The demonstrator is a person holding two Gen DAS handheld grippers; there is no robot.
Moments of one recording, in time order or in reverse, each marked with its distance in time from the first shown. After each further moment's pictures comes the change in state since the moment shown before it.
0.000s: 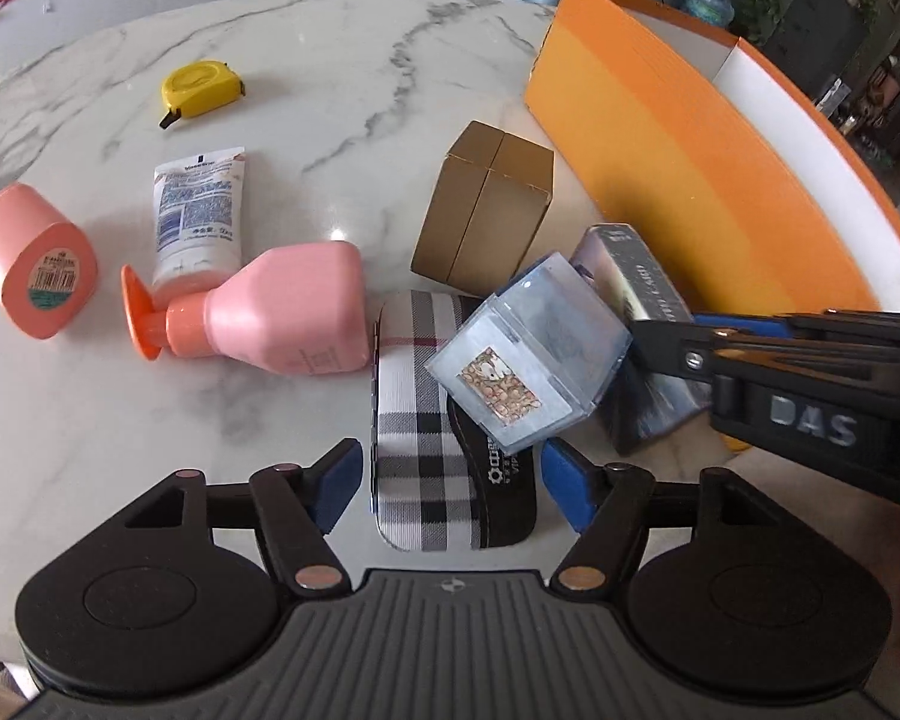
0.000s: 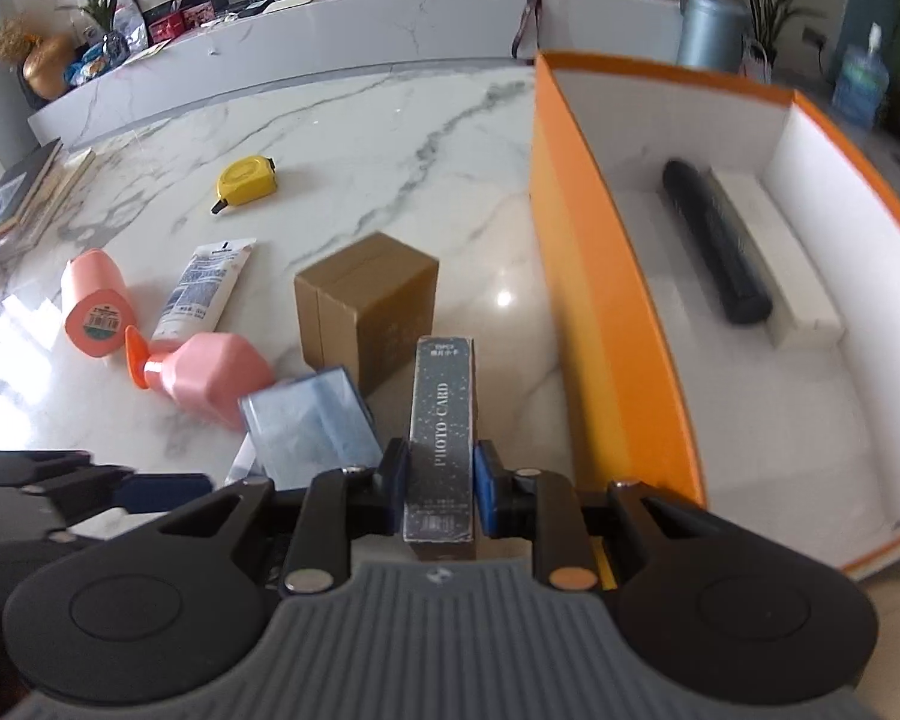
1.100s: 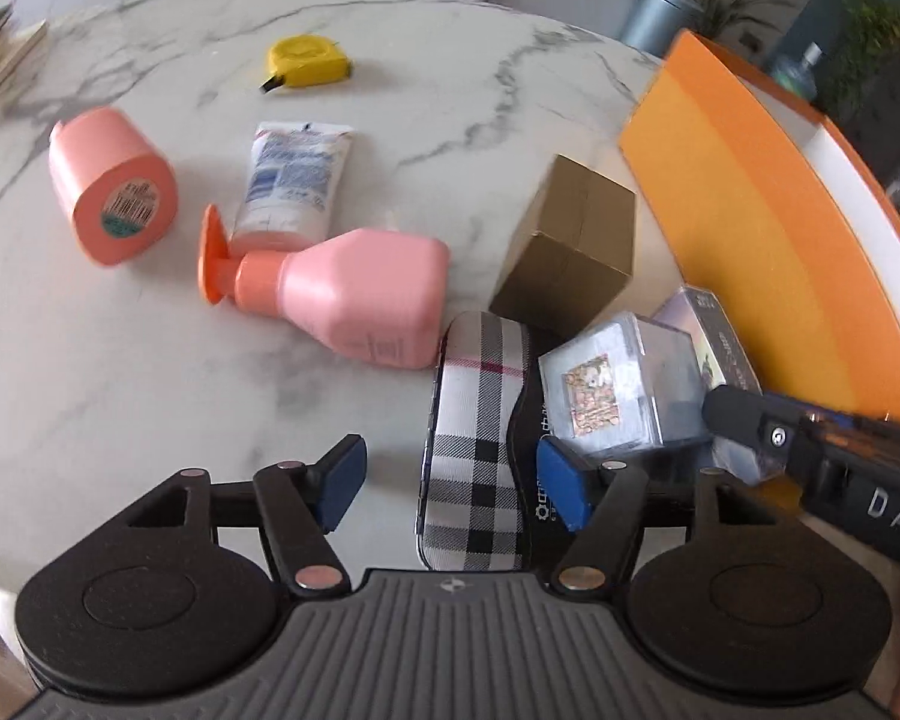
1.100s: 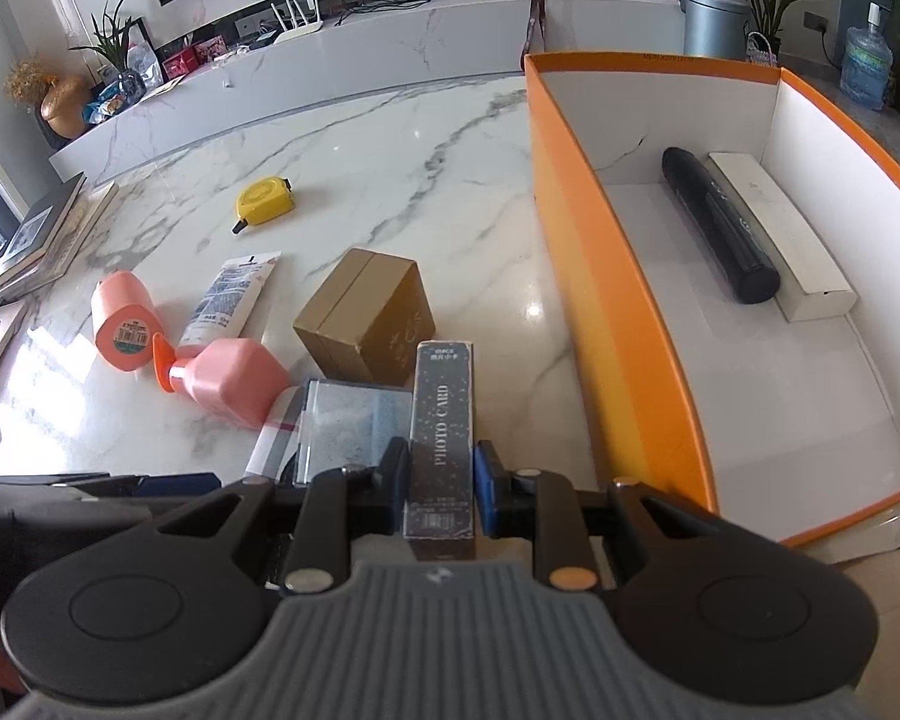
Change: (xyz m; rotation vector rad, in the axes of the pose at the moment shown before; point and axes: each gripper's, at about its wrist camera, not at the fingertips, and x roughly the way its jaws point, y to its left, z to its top) left arm 0.001 0.016 -0.004 -0.196 -0.046 0.060; right arm -0.007 -0.010 -0.015 0.039 -0.050 0.070
